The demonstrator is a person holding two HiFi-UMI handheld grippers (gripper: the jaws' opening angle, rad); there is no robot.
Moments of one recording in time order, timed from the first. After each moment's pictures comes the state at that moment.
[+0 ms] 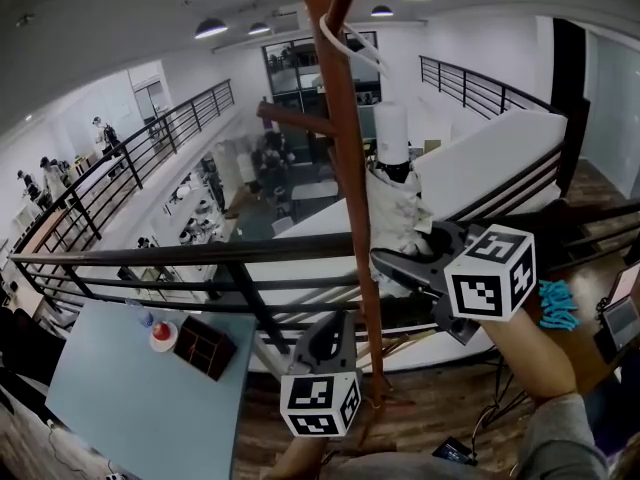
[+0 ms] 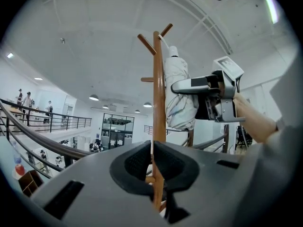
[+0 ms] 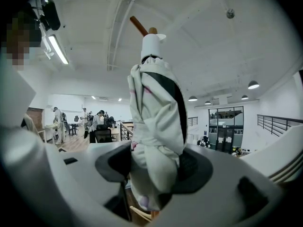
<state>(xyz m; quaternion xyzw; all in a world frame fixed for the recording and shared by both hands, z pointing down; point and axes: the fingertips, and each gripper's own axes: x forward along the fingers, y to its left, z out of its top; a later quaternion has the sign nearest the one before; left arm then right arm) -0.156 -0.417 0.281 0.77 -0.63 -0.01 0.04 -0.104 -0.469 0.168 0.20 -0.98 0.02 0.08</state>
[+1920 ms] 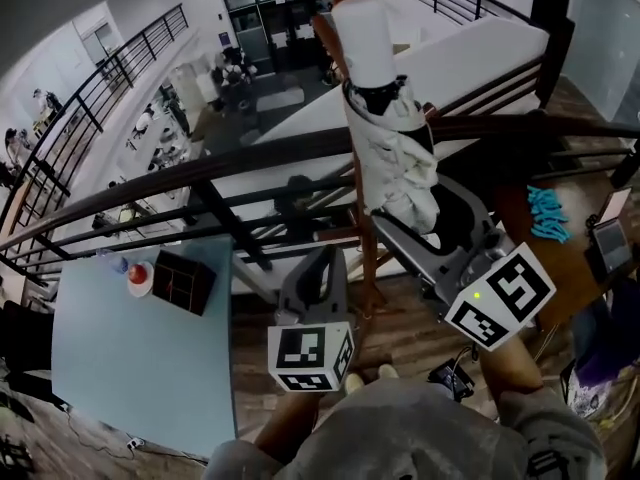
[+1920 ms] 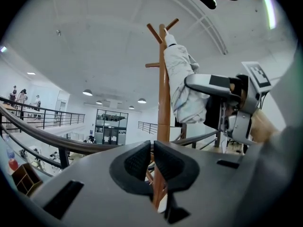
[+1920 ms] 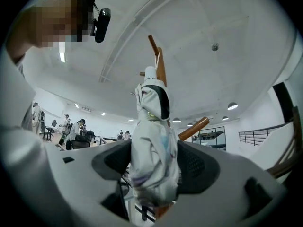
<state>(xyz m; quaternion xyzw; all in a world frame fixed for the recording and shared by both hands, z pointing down) -0.160 -0.406 0.334 0.80 -0.60 0.01 0.06 -0.087 -0.418 0.218 0.31 -0.95 -0.04 -0.06</state>
